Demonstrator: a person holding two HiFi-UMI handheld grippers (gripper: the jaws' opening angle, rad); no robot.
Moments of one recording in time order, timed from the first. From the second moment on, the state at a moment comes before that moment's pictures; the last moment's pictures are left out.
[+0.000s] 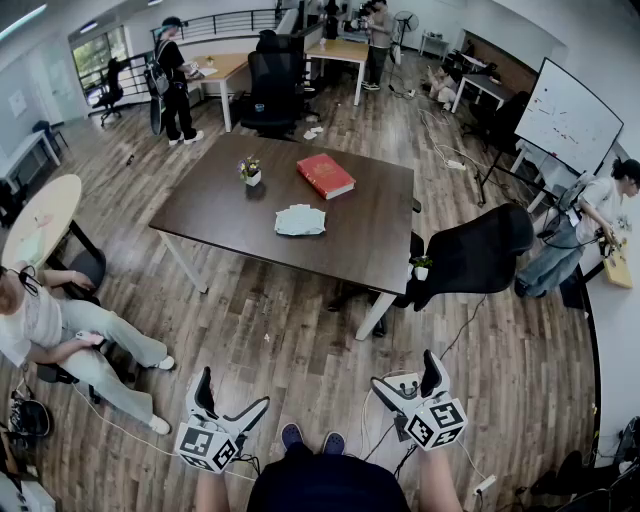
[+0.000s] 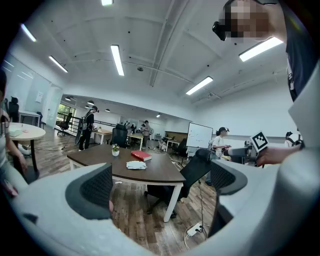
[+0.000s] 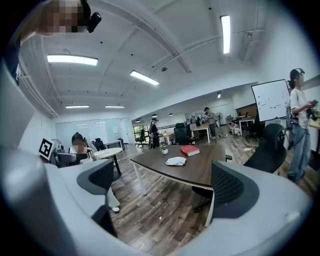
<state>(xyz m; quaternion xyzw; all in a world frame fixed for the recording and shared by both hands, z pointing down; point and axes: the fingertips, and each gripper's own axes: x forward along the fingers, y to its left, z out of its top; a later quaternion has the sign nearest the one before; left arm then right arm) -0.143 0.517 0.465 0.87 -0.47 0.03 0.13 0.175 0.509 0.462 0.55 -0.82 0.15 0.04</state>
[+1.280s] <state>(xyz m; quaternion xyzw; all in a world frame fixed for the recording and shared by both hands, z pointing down) -0.169 0.462 0.464 0.90 -0.42 0.03 0.10 0.139 0.474 0.469 0.58 -0.80 0.14 0.02</state>
